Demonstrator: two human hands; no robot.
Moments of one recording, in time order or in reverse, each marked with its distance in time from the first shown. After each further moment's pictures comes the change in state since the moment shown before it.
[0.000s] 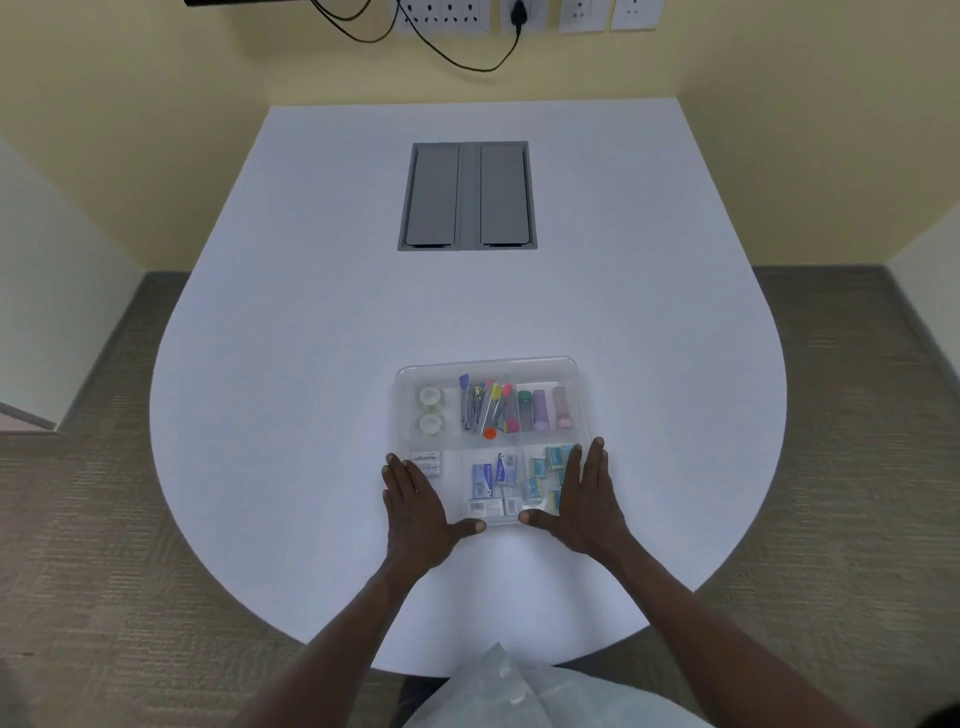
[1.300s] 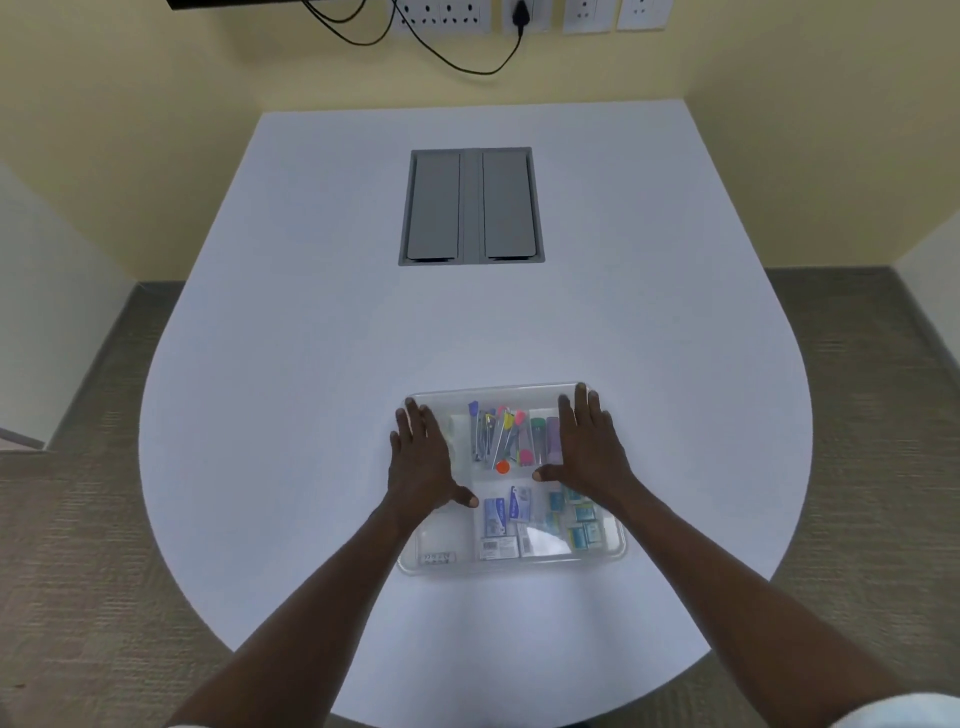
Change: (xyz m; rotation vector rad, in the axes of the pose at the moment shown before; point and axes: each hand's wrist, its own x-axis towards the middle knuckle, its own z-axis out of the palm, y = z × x) left_hand 0.095 0.039 -0.069 0.298 -0.059 0.136; right_hand 0.094 -0.034 -0.062 -0.204 0.119 -0.148
